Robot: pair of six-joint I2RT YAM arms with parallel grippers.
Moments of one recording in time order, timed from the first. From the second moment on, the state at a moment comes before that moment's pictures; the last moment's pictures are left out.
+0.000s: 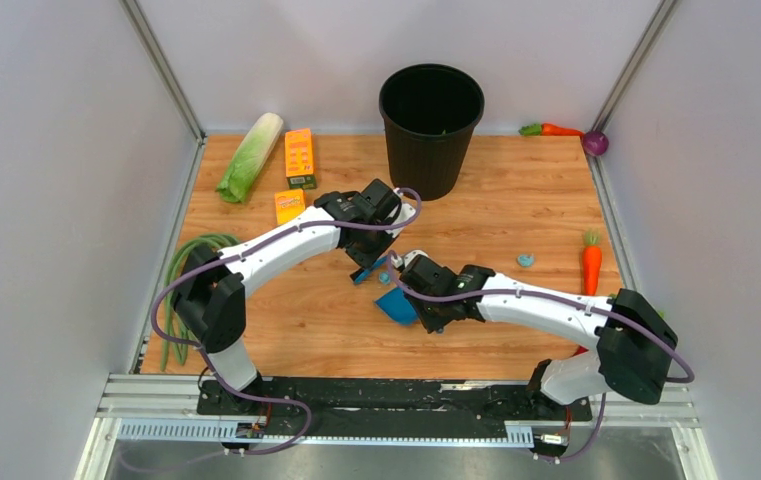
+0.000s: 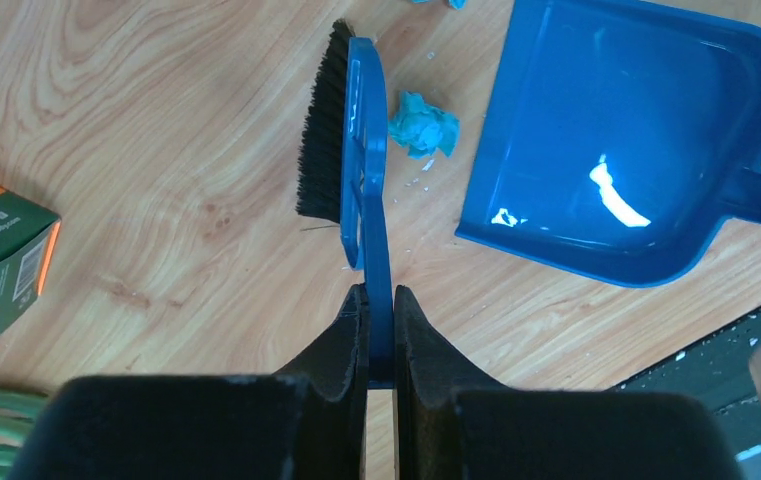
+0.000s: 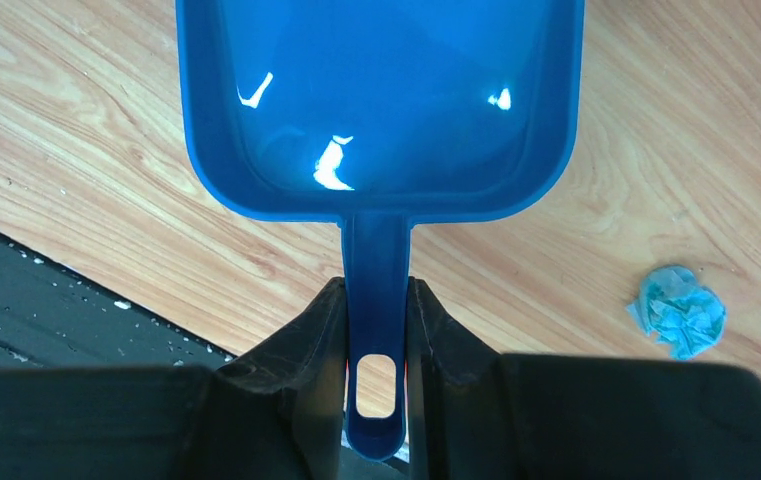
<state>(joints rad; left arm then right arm) -0.78 1.71 1.42 -0.88 -0.02 0.00 1.01 1.39 0.90 -0.68 0.13 0.37</state>
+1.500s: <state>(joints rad) -0.88 1.55 1.63 -1.17 0.14 -0.06 1.03 1.08 0.77 -0.51 0.19 0.38</state>
